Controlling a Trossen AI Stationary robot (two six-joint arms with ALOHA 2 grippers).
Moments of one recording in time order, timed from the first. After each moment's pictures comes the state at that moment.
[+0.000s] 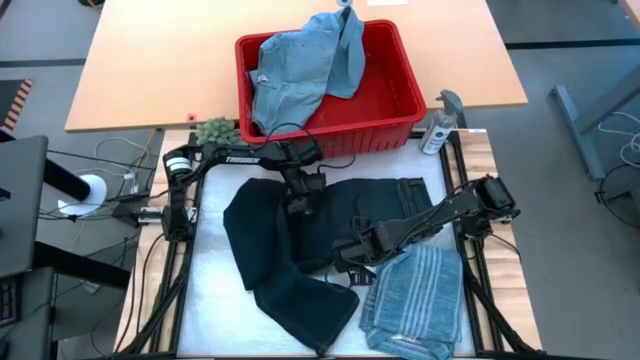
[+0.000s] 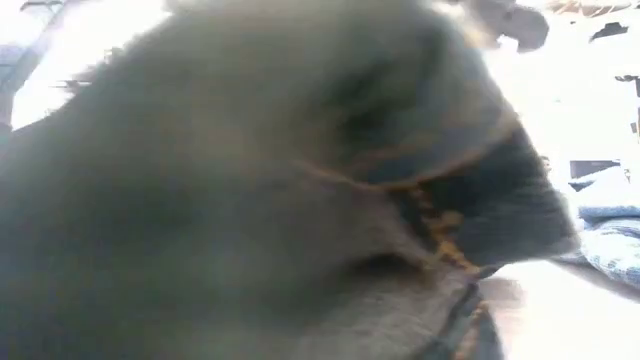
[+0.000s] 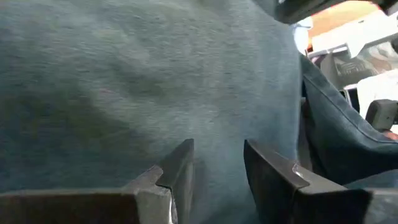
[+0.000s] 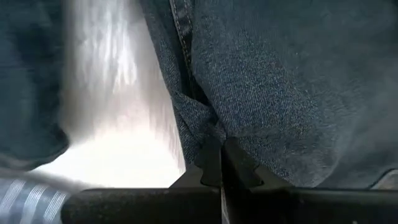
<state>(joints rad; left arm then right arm) 0.41 1.97 1.34 -0.56 0.87 0.22 0.33 1.82 1.42 -0.90 0.22 0.29</state>
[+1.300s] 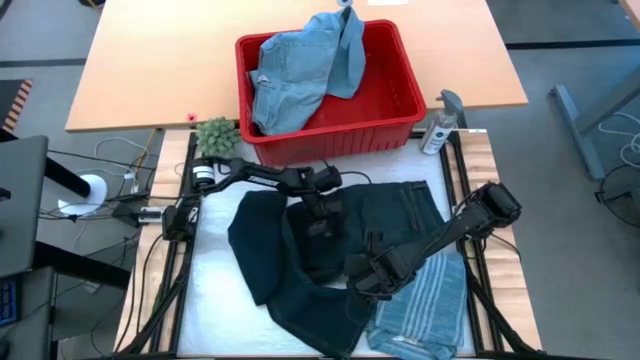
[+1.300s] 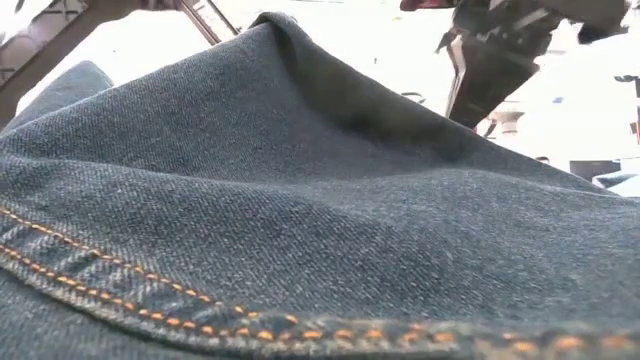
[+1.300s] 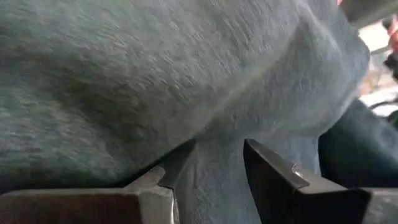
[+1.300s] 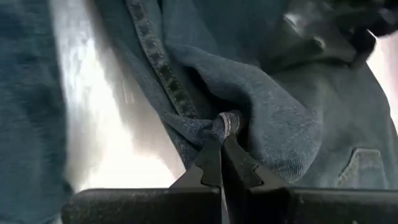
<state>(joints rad) 0.26 2.19 1.35 -0.17 0.87 -0.07 0.50 1.82 1.40 -0.93 0.47 0.50</state>
